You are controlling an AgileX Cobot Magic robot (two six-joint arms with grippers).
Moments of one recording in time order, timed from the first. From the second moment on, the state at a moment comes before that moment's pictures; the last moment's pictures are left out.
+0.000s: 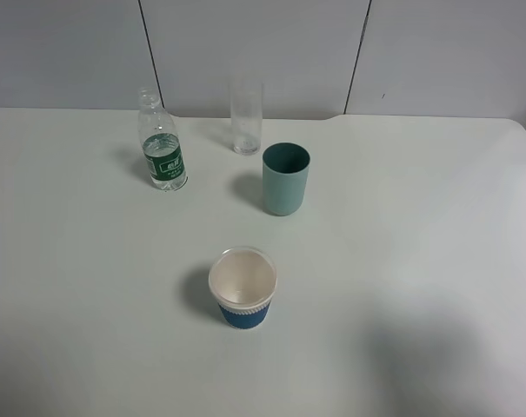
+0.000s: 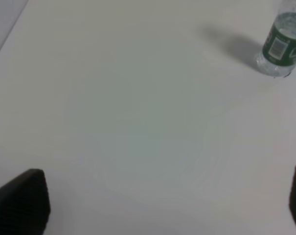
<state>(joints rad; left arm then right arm) -0.01 0.00 -0.51 0.09 1.06 -0.14 -0.02 0.00 -0.49 -0.14 1.05 -0.05</state>
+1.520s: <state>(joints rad) -0.01 0.00 -0.51 0.09 1.06 -0.15 -0.02 0.00 -0.49 -0.14 1.05 -0.05</state>
